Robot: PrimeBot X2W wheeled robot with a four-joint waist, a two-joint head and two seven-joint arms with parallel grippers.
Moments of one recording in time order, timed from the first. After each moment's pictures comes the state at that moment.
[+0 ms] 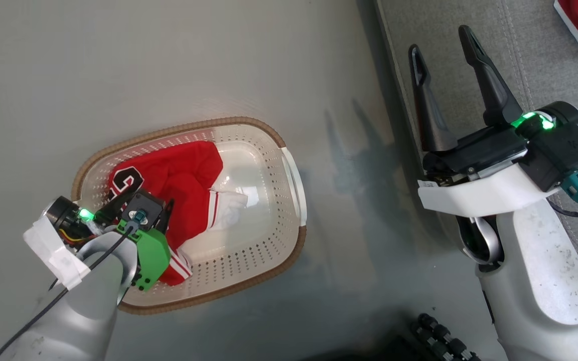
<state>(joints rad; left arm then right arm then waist) -0.70 0.22 -0.48 1.08 0.06 -0.13 -0.26 -0.48 -0.05 0.16 -0.06 0.18 0.13 -0.26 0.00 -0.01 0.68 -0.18</state>
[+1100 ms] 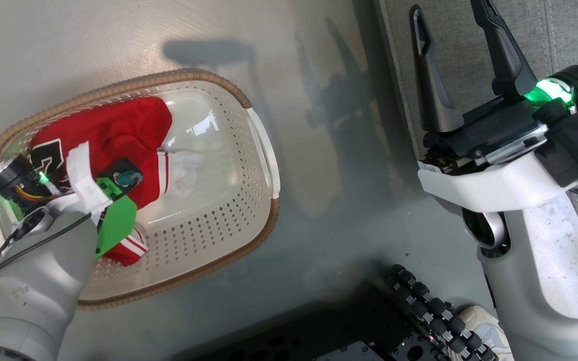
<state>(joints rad) -0.93 0.27 -0.71 1.29 0.24 -0.04 0.20 -0.55 -0.05 0.19 -0.16 0.15 0.13 -0.26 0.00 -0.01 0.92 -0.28</state>
